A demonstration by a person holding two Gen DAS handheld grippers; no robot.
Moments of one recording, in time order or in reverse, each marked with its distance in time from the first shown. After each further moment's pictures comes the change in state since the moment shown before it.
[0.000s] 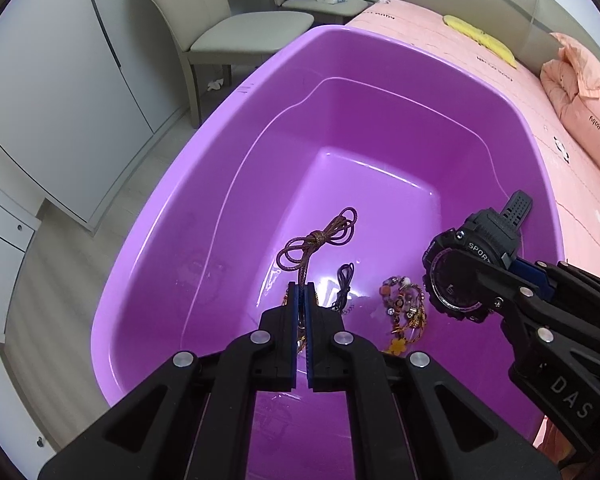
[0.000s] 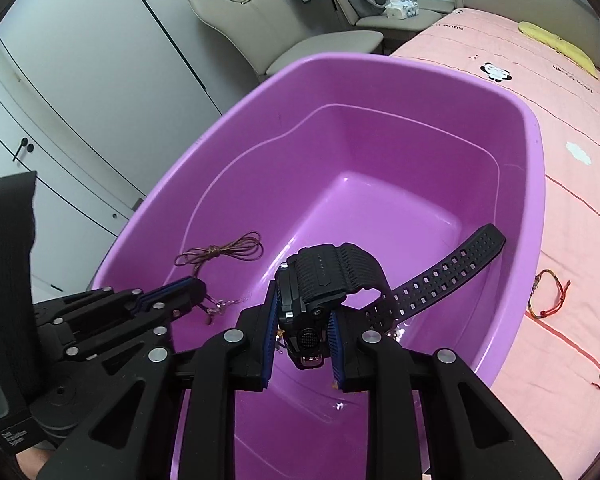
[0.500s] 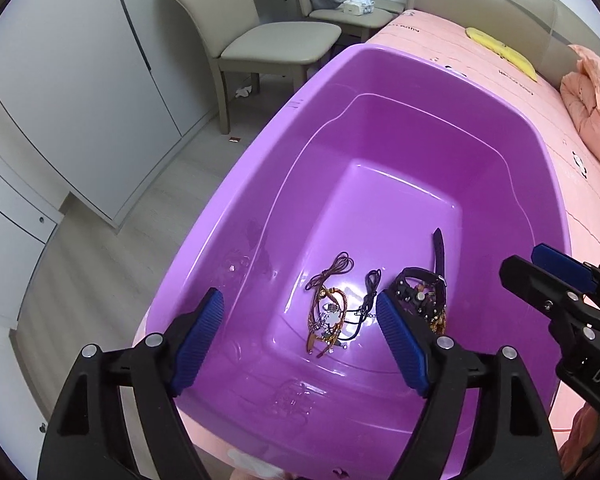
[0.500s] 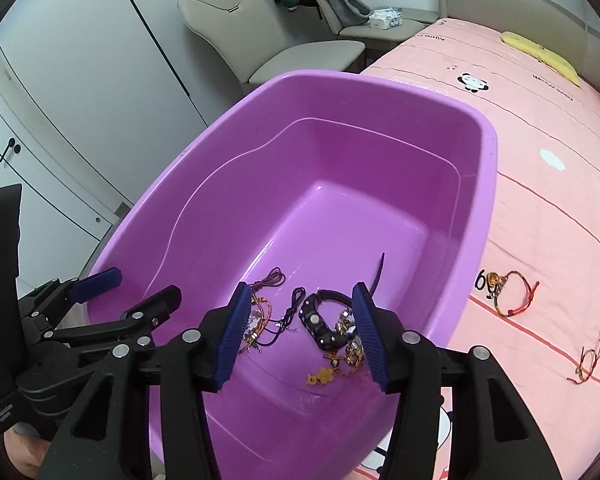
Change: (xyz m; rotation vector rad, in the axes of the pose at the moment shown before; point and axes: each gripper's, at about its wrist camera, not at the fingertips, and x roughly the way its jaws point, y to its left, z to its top) left arm -0.019 0.009 -0.006 -0.046 -0.036 0.081; right arm -0.027 -0.009 -0.003 0.000 -0.032 -0.073
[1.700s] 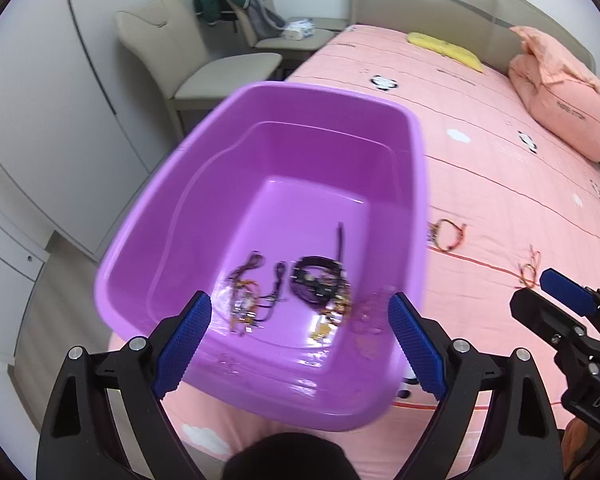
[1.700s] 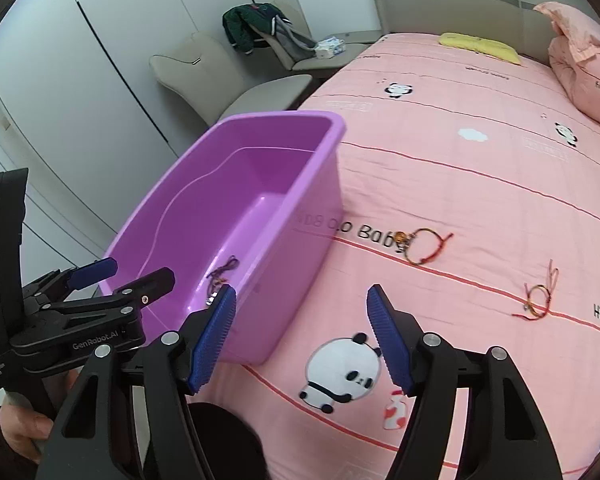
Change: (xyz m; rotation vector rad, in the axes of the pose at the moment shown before) left arm -0.075 -0.097 -0.035 0.128 -0.093 -0.083; right arm -0.122 -0.089 -0.091 0.135 -0.141 -0.035
